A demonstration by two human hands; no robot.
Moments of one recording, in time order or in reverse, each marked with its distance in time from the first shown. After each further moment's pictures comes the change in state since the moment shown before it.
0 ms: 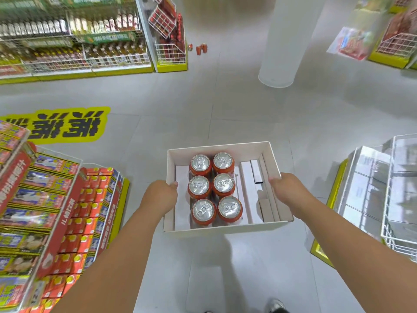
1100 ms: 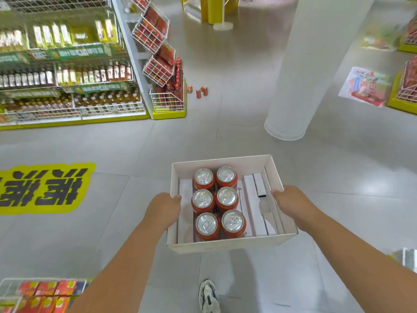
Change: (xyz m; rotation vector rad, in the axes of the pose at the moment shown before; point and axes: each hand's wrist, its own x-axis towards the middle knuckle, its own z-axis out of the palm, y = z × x) left_hand 0.450 0.349 -0.079 -0.041 -0.013 0.029; right_hand 0.441 -0.363 -0.086 -0.026 -0.005 -0.044
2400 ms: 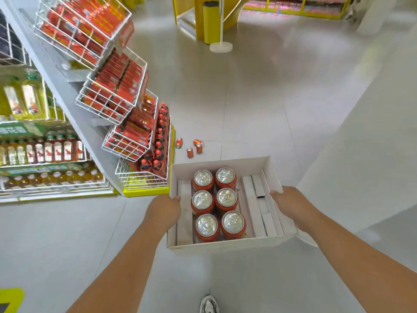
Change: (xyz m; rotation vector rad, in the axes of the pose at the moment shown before) left_hand 0.848 0.550 -0.139 0.002 -0.003 -0.008; right_hand 0.828 -0.595 -0.102 -0.049 -0.001 -0.016
